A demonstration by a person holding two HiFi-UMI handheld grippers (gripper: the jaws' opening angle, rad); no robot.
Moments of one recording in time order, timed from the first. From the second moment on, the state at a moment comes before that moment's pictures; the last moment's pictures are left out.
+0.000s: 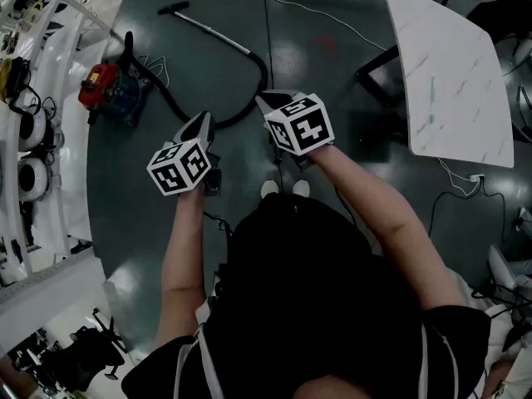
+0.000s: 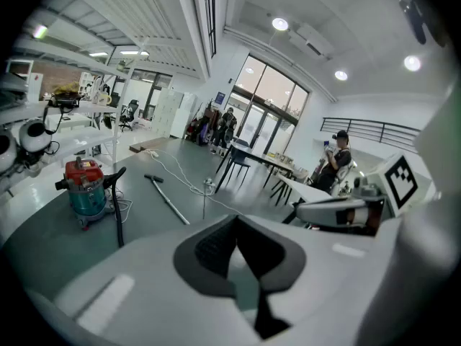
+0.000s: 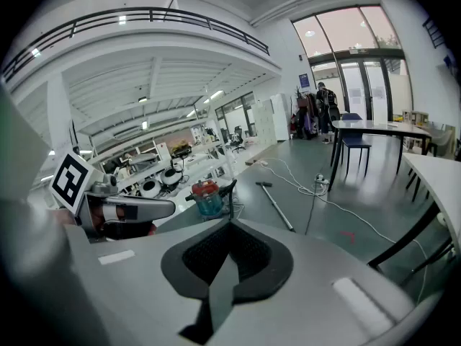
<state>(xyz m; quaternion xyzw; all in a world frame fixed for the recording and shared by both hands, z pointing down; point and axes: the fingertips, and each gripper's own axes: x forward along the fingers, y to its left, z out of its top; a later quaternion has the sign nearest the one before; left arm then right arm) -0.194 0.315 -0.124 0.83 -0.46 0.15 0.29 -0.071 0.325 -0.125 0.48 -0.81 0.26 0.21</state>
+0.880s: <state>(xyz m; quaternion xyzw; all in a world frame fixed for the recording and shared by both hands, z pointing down) -0.162 0.311 -0.129 0.86 -0.40 0.15 0.28 -0.063 0.327 -0.122 0.51 -0.79 0.29 0.16</state>
